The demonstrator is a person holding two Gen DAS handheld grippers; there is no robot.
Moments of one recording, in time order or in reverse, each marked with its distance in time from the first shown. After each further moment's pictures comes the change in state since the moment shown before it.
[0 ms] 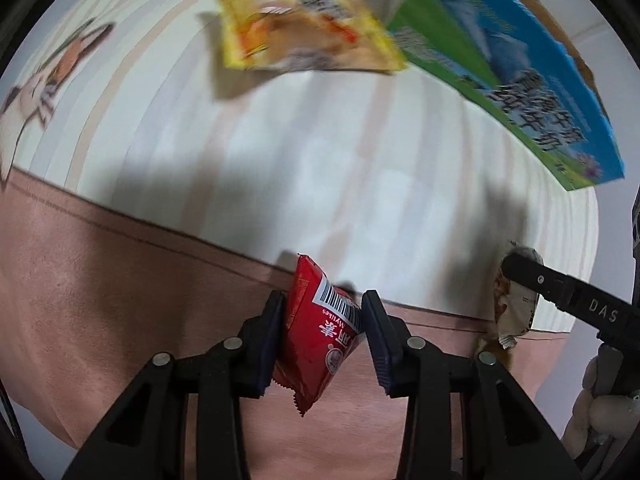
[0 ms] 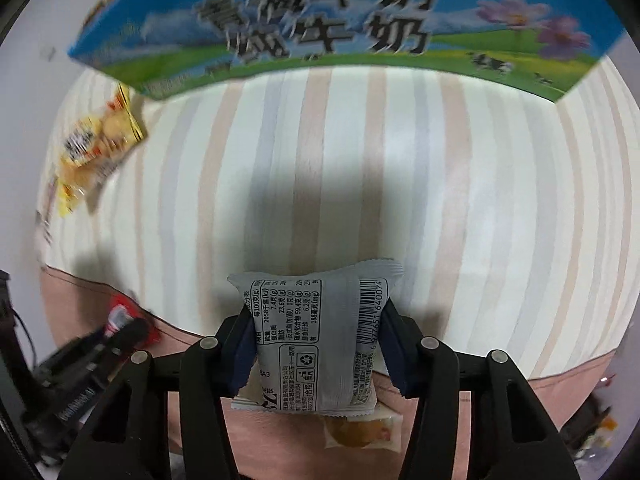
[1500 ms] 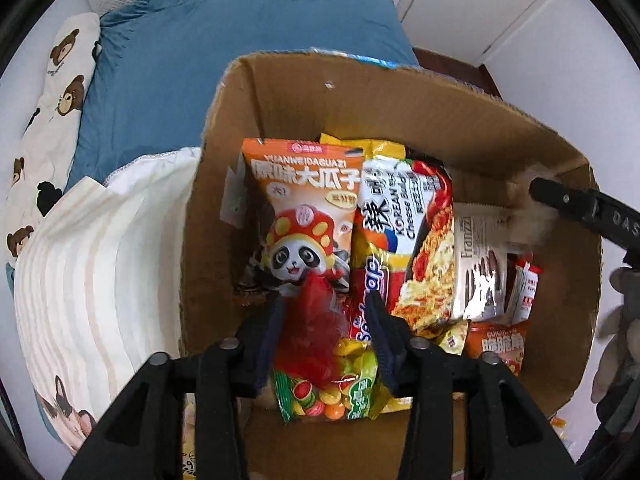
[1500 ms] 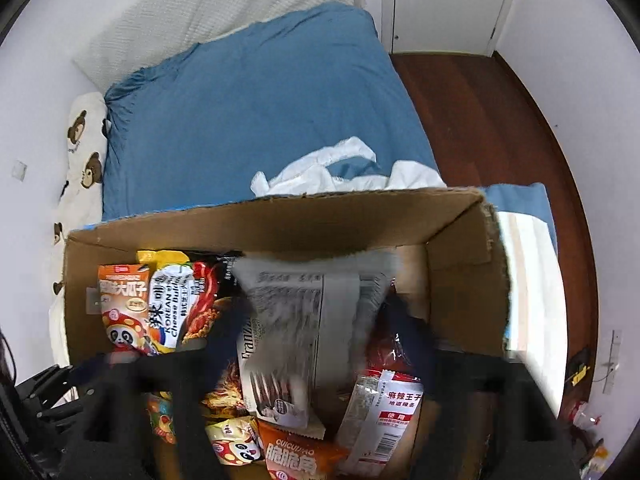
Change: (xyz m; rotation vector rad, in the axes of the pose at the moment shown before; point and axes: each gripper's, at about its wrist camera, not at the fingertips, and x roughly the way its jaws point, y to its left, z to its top) left arm -0.017 -0.173 0.273 0.223 -0.008 0.091; right arm -0.074 -0.069 0.306 0.095 -0.197 -0.066
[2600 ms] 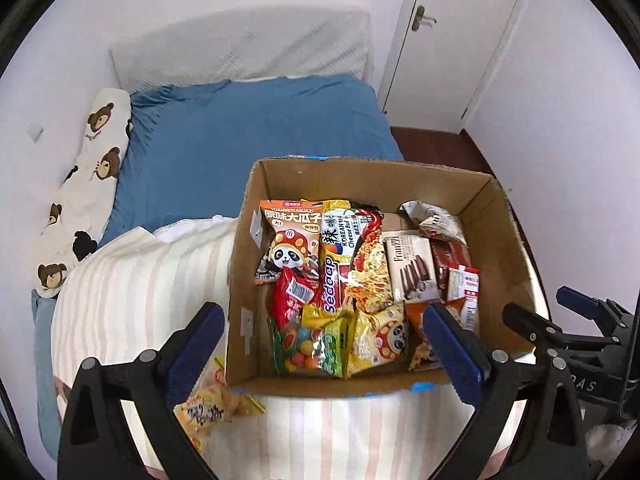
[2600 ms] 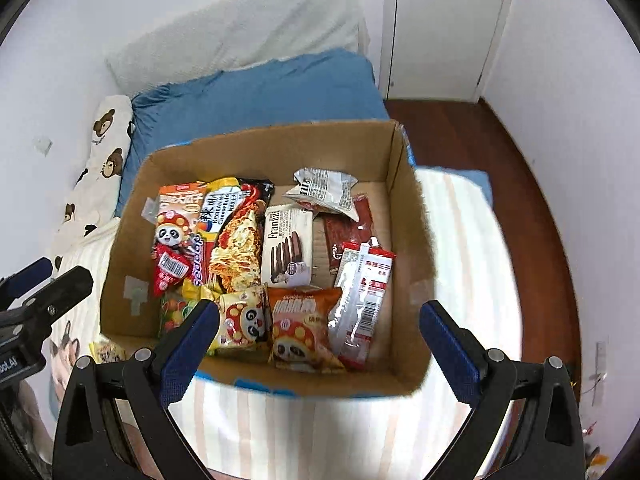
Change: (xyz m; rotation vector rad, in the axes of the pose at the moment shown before) left arm -0.126 -0.039 -0.091 0.058 -0.353 0.035; right arm -0.127 0.015 -0.155 -0.107 -0.208 -0.033
